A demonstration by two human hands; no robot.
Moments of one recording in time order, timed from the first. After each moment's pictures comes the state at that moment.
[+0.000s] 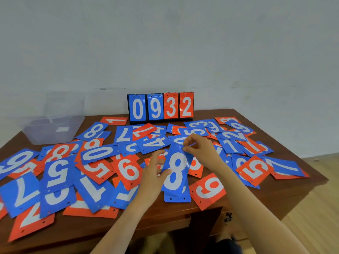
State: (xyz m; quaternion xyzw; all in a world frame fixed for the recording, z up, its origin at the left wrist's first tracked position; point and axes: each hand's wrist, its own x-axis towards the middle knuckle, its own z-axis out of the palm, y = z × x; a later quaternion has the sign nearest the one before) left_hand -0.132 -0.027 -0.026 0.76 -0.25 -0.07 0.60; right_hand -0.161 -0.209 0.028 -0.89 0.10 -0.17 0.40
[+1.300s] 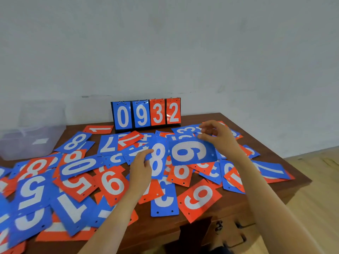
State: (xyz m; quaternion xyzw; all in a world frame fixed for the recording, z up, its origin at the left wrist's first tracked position) left_hand -0.086 -0.069 -0.020 0.79 -0.20 0.01 0.58; right_hand -0.185 -0.291 0.074 -0.85 0.11 -0.28 0.42
